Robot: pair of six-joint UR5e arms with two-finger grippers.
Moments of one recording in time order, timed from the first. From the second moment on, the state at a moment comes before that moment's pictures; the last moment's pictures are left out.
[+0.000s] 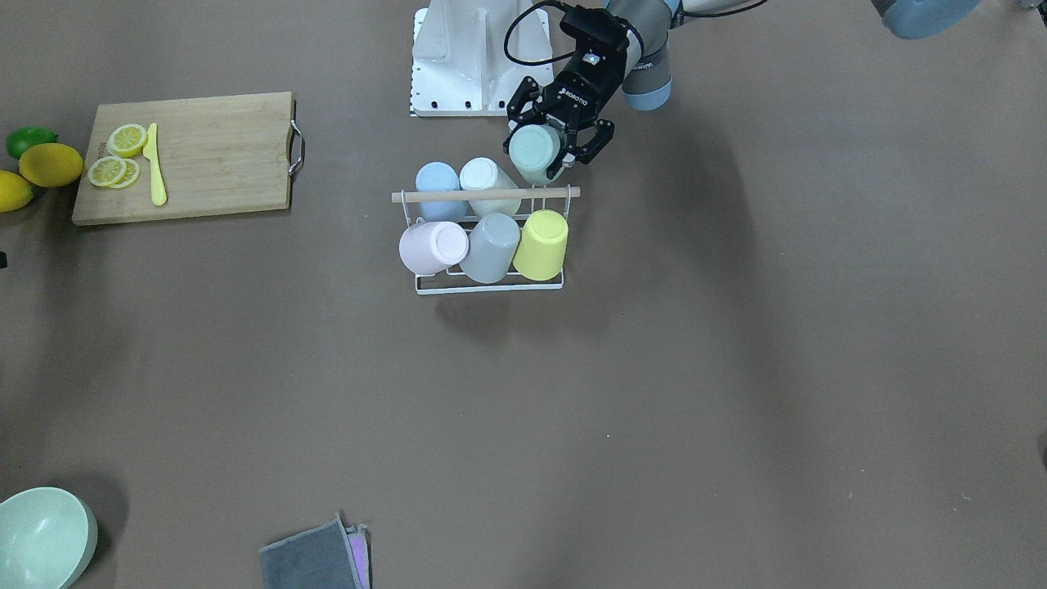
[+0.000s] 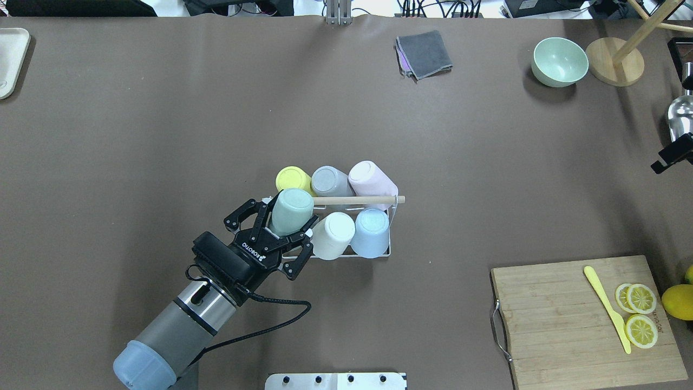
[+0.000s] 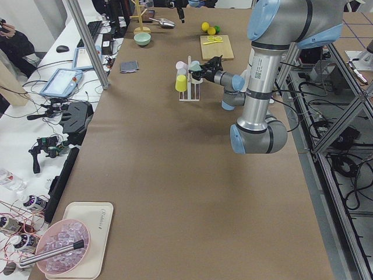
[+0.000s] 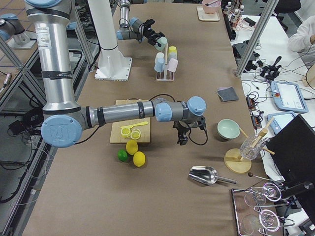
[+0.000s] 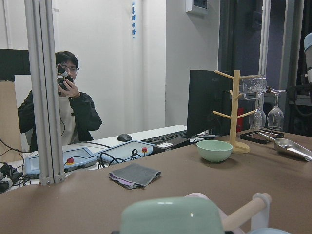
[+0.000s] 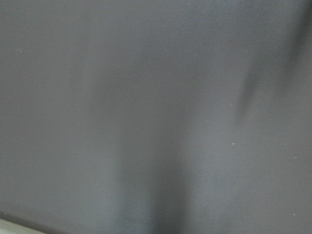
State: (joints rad) left arm -0.11 -1.99 -1.61 -3.18 -0.76 -0.26; right arm 1.30 -1.50 1.63 -1.62 2.42 -0.02
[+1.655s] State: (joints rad) left arm -0.40 -1.99 -1.79 -3.06 -1.01 -0.16; right arm 1.35 -1.69 1.72 -1.47 2.28 0.32
